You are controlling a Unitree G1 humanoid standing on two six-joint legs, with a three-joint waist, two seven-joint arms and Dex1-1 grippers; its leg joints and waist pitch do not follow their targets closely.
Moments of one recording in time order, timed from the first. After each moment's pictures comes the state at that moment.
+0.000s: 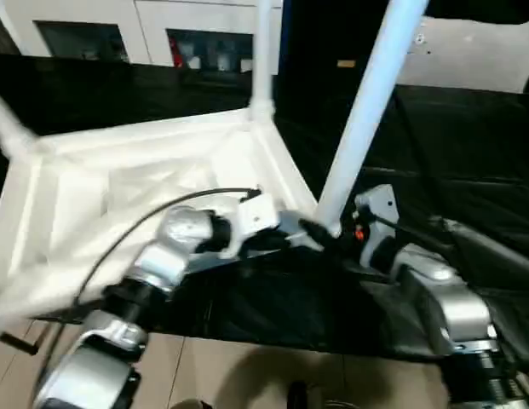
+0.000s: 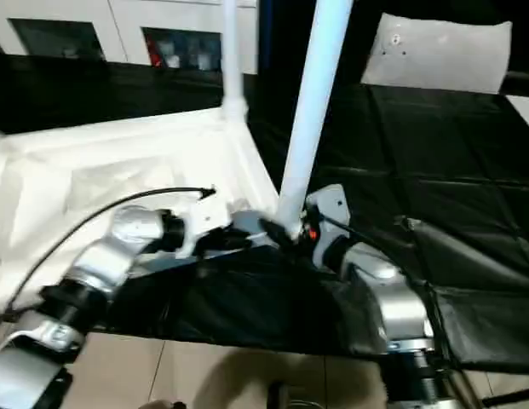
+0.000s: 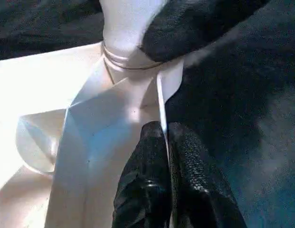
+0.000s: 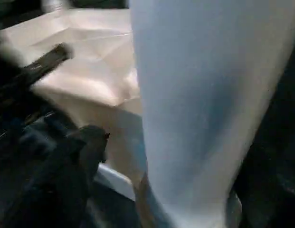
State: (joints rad) left arm -0.61 0.30 -0.31 0.52 0.09 -0.01 -1.13; right arm -0.27 -0.30 0.04 0.08 0.23 0.35 0.79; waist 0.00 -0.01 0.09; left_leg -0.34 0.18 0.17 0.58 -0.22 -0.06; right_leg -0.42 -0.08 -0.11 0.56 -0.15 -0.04
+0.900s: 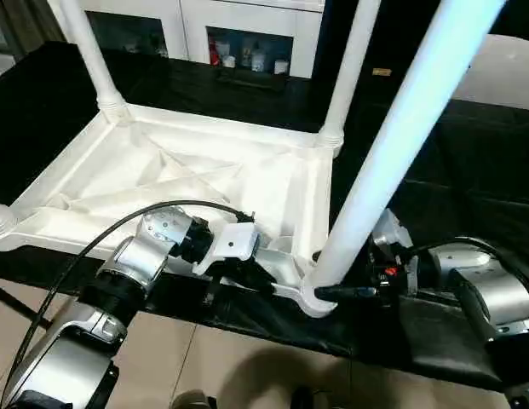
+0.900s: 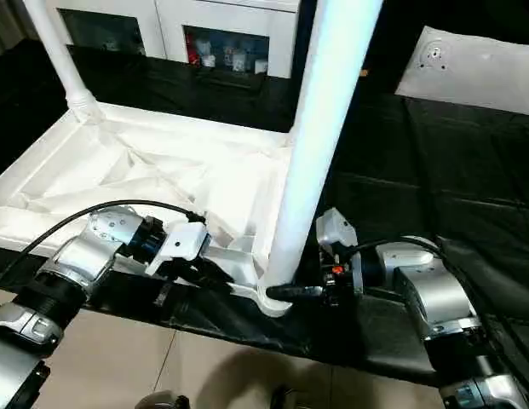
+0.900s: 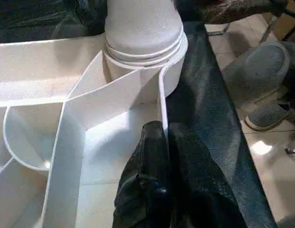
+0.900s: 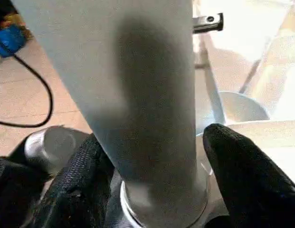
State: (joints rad) left arm -0.64 0.39 -0.39 0.60 0.00 -0.19 -1.52; right arm -0.34 -0.53 0.17 0.20 0.32 0.25 1.43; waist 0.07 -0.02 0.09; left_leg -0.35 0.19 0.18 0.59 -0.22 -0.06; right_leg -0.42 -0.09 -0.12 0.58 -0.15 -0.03
